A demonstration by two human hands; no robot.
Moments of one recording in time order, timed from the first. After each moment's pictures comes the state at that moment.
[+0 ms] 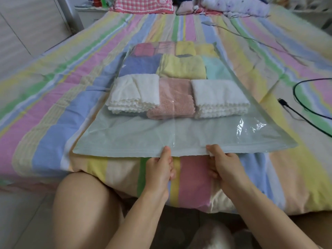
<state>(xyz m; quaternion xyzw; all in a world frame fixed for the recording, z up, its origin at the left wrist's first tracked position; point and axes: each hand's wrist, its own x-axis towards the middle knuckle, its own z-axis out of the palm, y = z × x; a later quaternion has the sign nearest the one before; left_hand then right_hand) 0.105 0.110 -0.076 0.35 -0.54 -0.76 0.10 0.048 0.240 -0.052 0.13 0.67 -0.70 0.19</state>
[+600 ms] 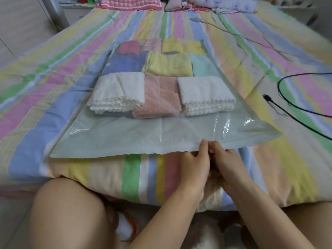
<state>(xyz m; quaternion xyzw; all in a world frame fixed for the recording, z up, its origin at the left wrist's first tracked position) 0.066 0.201 -0.058 0.31 -0.58 -0.75 0.02 0.041 0.267 -0.043 0.13 0.67 -0.70 0.19</state>
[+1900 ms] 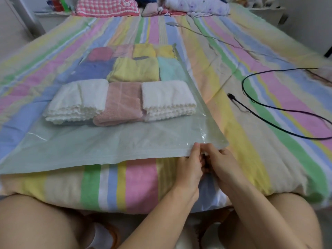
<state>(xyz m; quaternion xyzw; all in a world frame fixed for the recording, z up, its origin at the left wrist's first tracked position) 0.040 0.282 -0.053 0.28 -0.50 -0.82 -0.01 0.019 0.346 -0.049 0.09 0.64 -0.74 0.16</state>
